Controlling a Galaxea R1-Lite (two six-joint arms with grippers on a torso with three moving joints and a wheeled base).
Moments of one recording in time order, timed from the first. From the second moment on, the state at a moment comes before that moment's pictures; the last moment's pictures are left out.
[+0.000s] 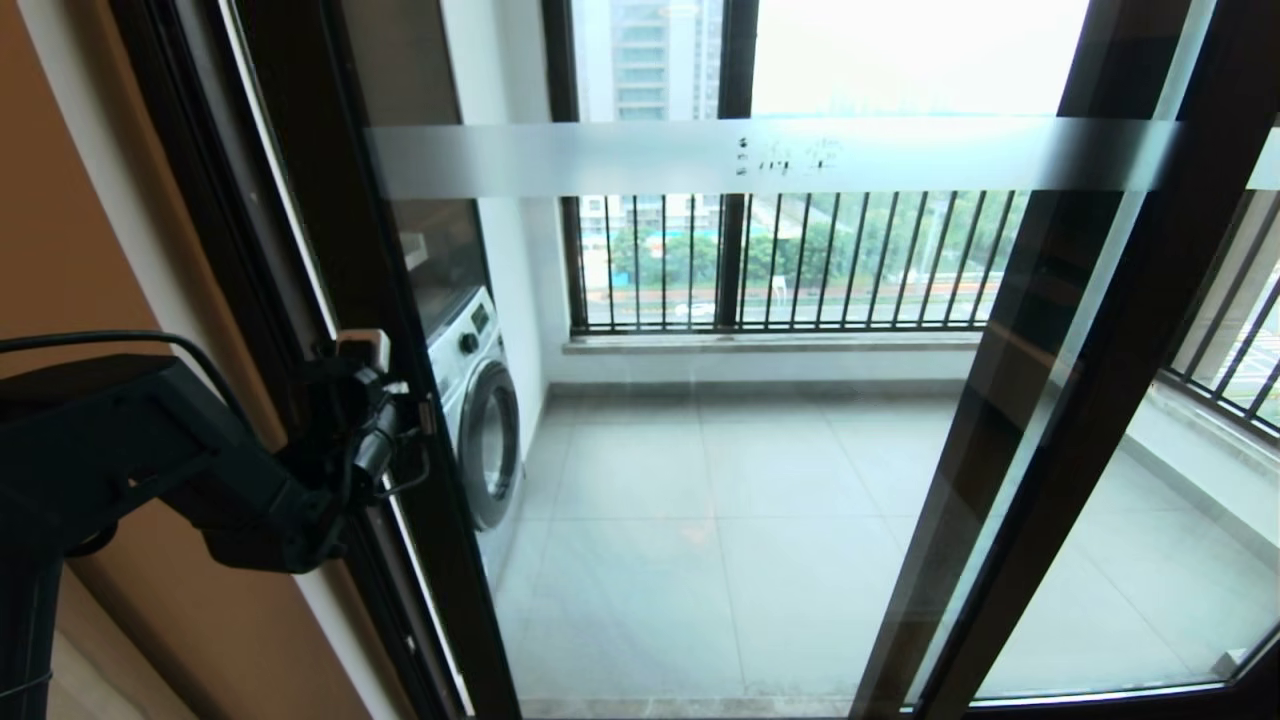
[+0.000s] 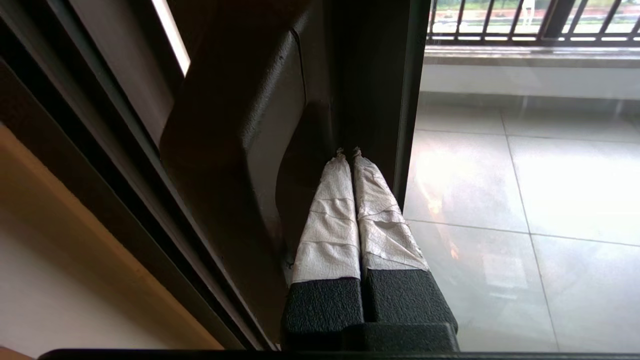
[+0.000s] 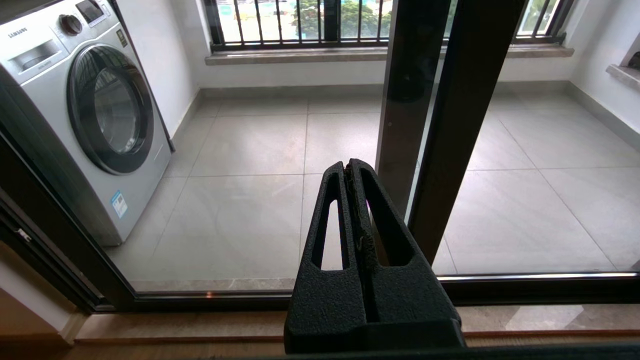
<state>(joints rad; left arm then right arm) -0.09 2.22 -0.94 -1.17 0.32 0.04 0.01 0.00 -0.03 0.08 0.02 -0.02</state>
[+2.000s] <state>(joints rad) 0.08 2.18 -0.83 -1.34 0.13 0.04 0.01 0.00 -0.03 0.08 0.02 -0.02</state>
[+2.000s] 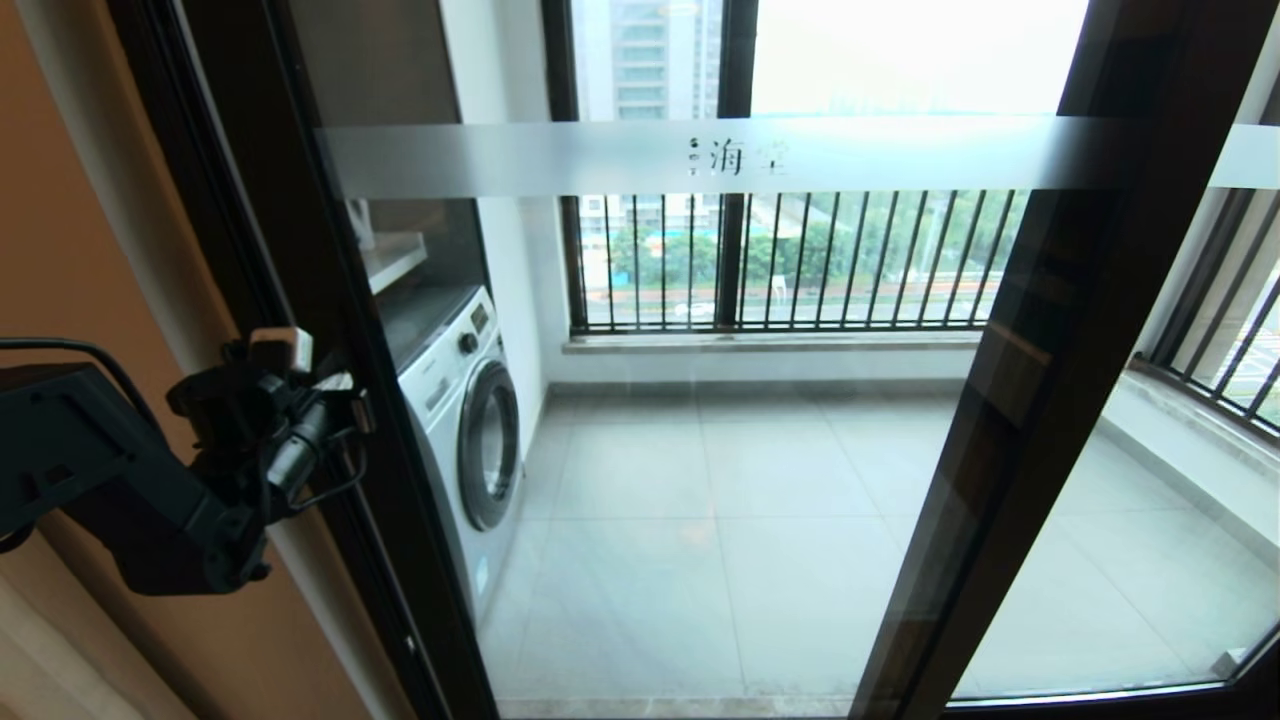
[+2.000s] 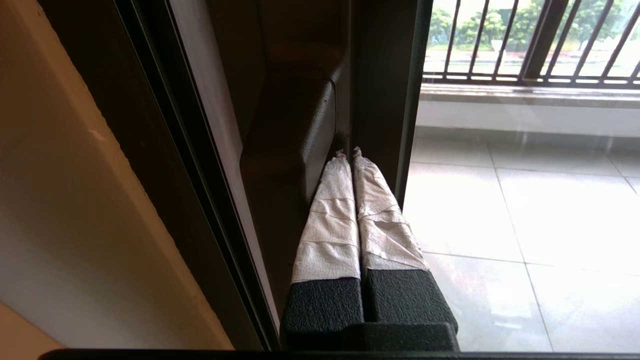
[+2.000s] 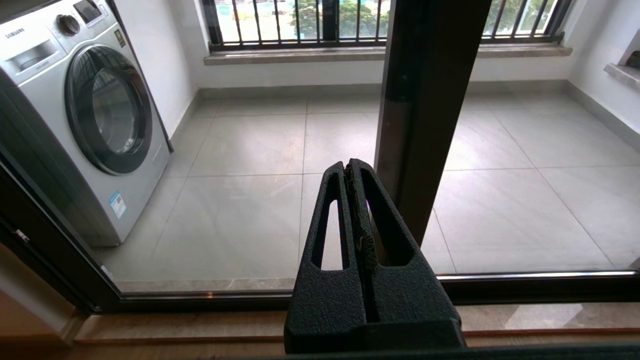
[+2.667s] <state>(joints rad) 0.15 2.21 -0.86 -1.33 0.11 0.07 0.01 0.00 -0.03 0.08 0.02 -0.02</state>
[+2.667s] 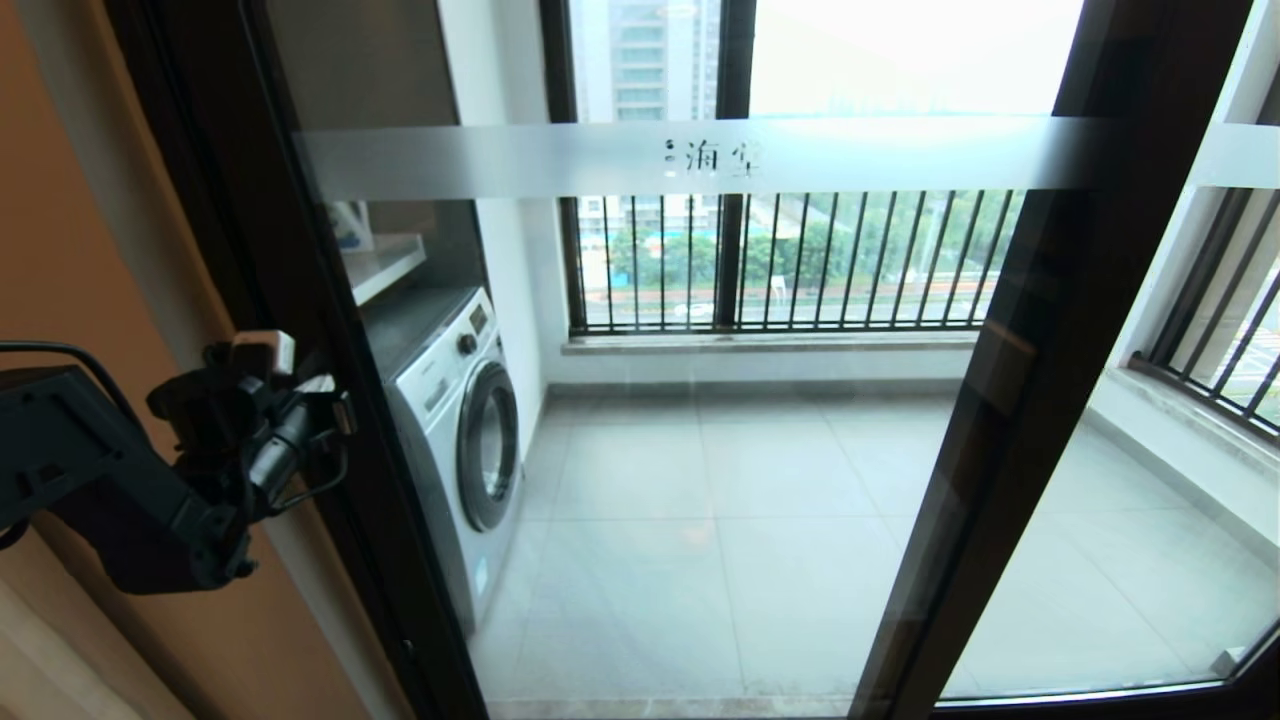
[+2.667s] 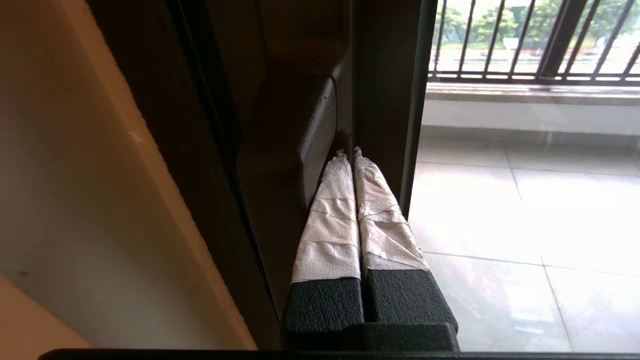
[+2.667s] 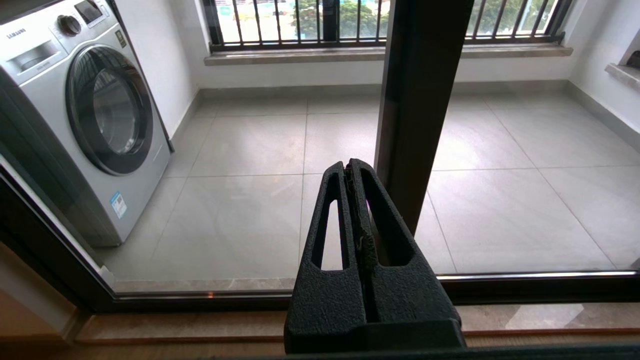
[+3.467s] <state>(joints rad) 0.19 2.22 -0.88 -1.32 0.09 0.07 0.01 0.00 -0.03 0.08 0.02 -0.02</state>
